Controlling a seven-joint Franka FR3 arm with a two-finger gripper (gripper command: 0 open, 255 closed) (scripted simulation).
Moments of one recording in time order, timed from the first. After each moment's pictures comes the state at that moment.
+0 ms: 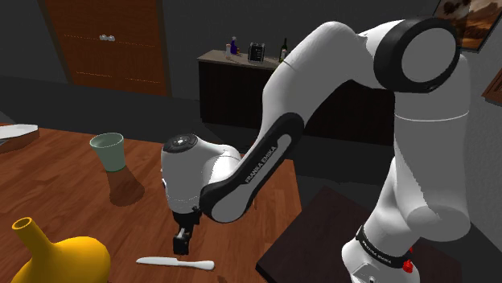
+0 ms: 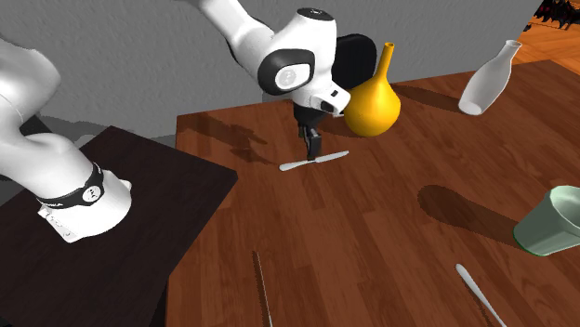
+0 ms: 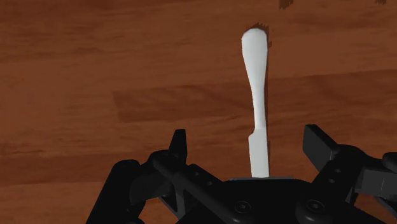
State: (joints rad) arm 0.31 0.39 0.40 -2.19 -0.29 2.53 0.29
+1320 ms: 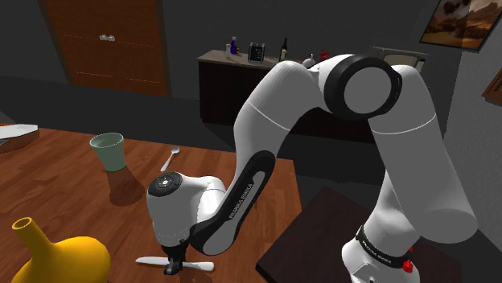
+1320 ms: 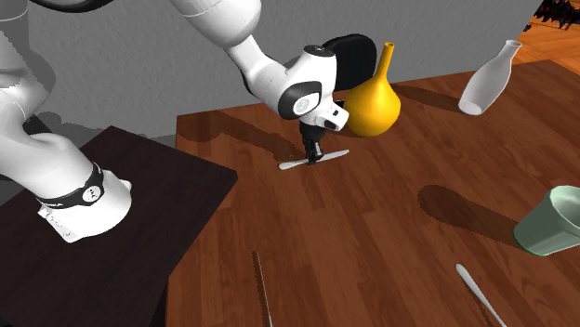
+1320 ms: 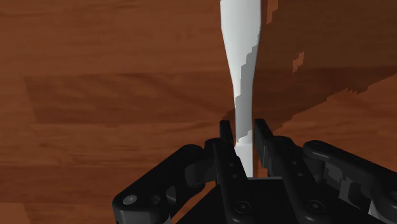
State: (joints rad) arm 0.44 0.65 0.31 -2.03 -0.44 2.61 0.39
